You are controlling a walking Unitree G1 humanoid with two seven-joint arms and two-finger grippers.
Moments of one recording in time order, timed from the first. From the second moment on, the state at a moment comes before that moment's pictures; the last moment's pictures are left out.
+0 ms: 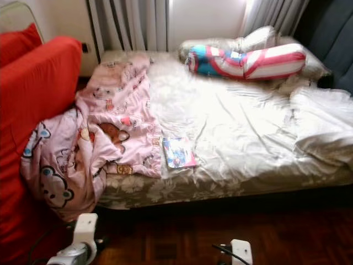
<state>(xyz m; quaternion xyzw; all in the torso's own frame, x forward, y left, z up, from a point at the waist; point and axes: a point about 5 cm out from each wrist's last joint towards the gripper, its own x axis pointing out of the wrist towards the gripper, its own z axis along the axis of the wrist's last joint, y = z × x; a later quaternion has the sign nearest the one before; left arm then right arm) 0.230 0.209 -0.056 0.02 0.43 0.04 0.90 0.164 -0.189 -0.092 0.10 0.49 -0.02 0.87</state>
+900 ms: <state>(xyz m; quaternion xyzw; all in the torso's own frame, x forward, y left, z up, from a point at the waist) 0.218 0.220 -0.061 0.02 0.44 0.06 0.90 0.168 -0.182 -0.091 0.11 0.47 -0.02 0.87</state>
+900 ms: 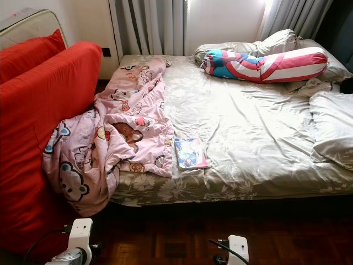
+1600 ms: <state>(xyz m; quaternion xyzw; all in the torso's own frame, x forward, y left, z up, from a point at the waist) 0.218 0.217 -0.062 0.01 0.44 0.05 0.90 0.167 -0.185 -0.091 0.10 0.48 -0.01 0.87</state>
